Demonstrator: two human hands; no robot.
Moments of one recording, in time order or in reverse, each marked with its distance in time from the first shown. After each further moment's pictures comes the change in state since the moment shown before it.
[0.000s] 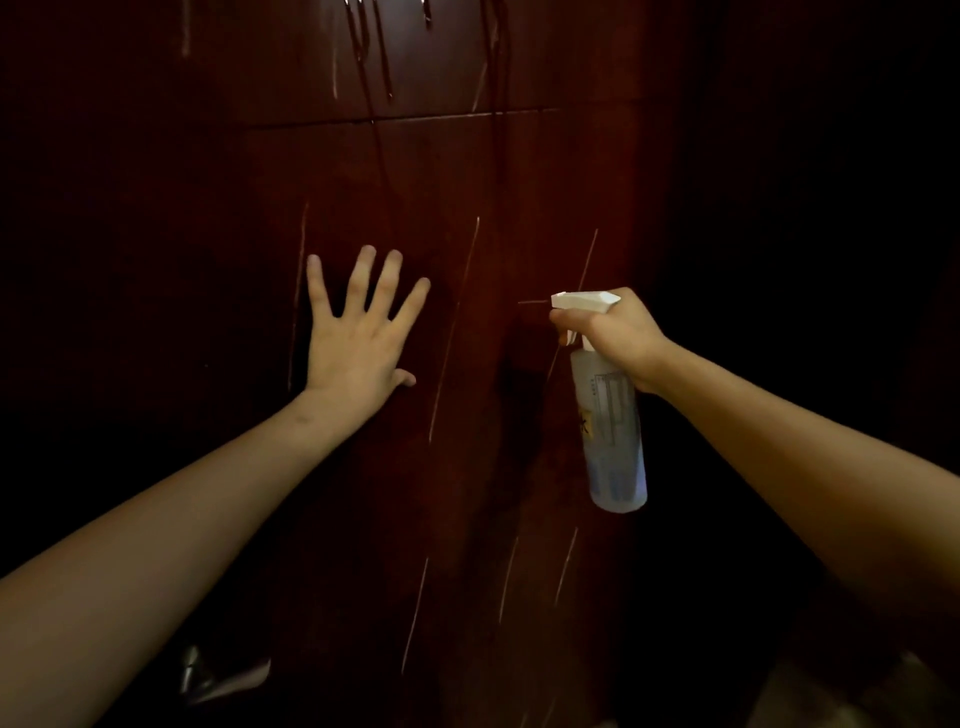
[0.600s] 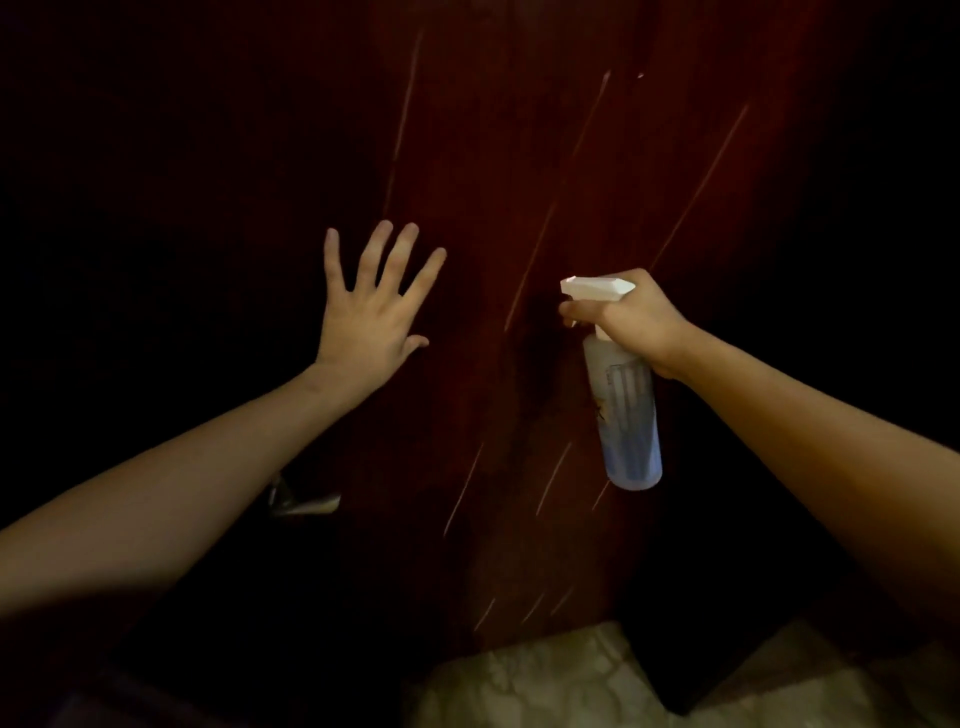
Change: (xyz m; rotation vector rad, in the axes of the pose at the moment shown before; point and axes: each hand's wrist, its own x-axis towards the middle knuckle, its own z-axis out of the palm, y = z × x) left_hand -0.121 -0.022 0.050 -0.012 -0.090 -0.060; right_hand -0.032 0.049 0.090 -0.090 -0.281 0.083
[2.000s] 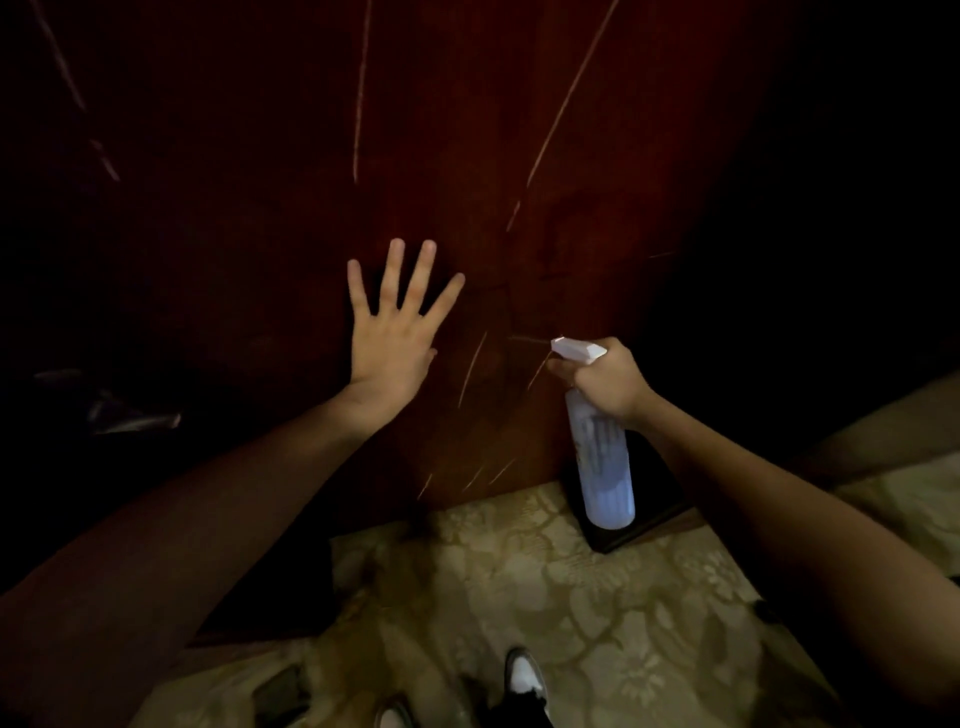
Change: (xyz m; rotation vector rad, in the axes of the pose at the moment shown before) left_hand -0.049 0.236 0.103 -0.232 -0.305 0.057; right_hand -0.042 0.264 0.002 -0.017 -0.034 0.406
